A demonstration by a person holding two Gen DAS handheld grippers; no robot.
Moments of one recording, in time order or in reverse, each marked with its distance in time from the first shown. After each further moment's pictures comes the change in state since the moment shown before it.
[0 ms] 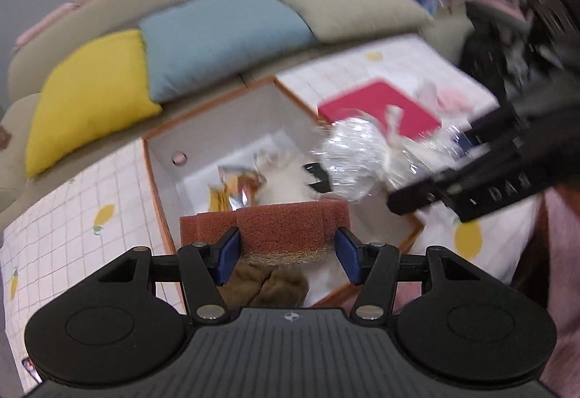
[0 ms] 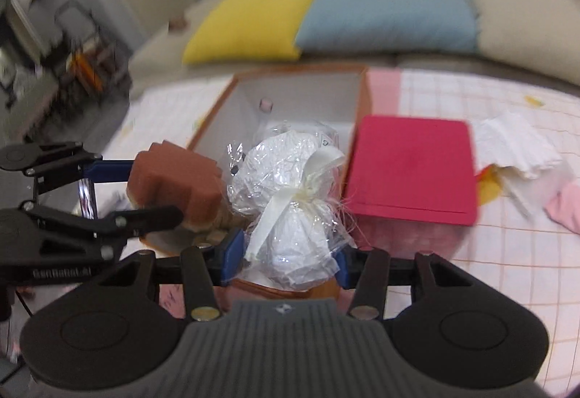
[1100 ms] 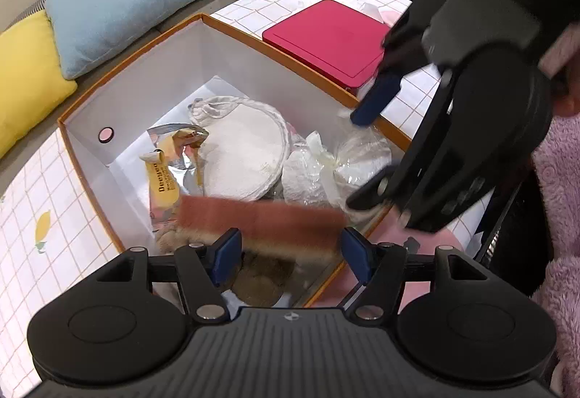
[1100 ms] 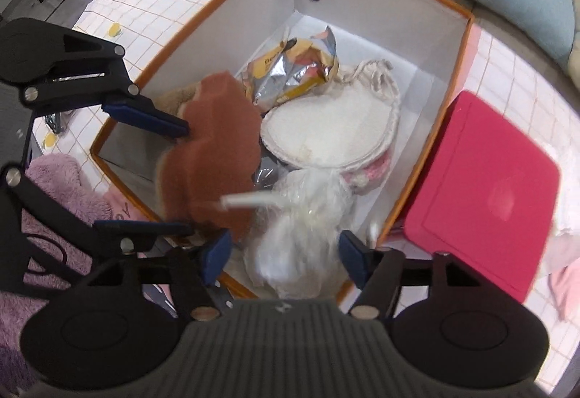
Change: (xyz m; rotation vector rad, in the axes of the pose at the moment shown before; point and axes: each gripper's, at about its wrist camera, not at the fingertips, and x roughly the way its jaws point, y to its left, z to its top) left arm 0.047 0.016 -0.014 0.184 0.163 -0.216; right arm 0.079 0.031 0.033 -0.290 0.360 -0.086
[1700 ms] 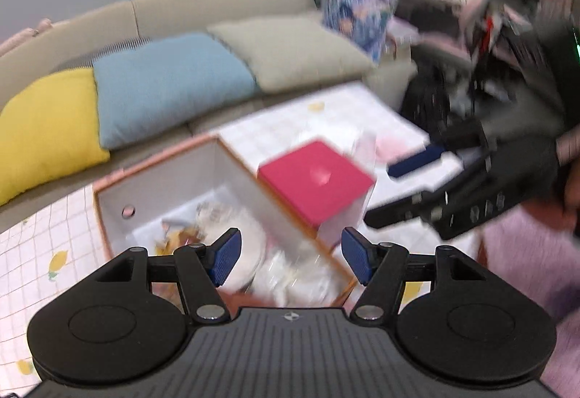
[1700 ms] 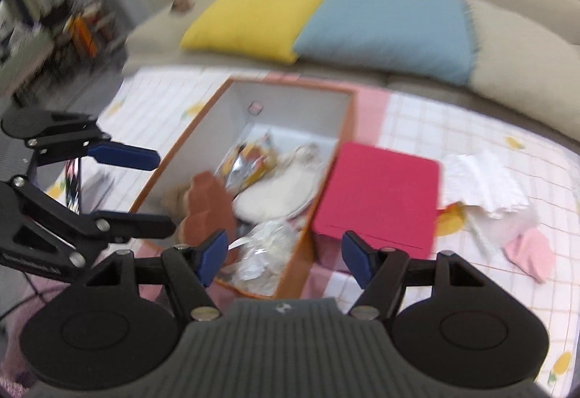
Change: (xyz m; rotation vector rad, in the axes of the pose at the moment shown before) left arm -0.079 -0.044 0.026 -0.172 -0.373 0.056; right arm -0.111 -0.035 -0.095 0.256 -0.450 -0.065
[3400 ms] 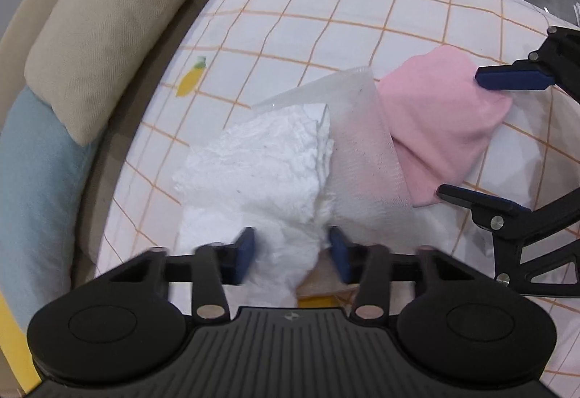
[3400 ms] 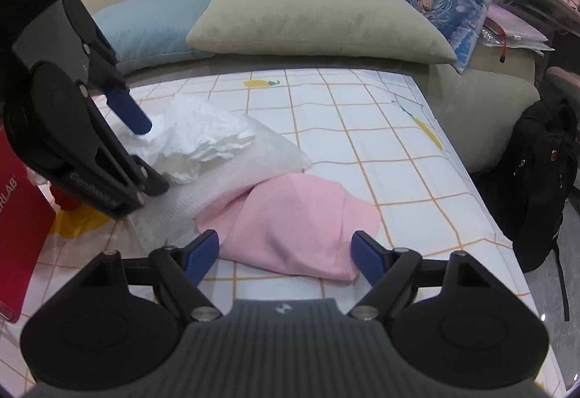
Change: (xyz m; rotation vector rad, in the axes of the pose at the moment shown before) left arm 0.411 -0.146 0.109 0.642 0.499 0.137; right arm 0.125 -0.287 -0.107 0.217 -0.178 -0.410
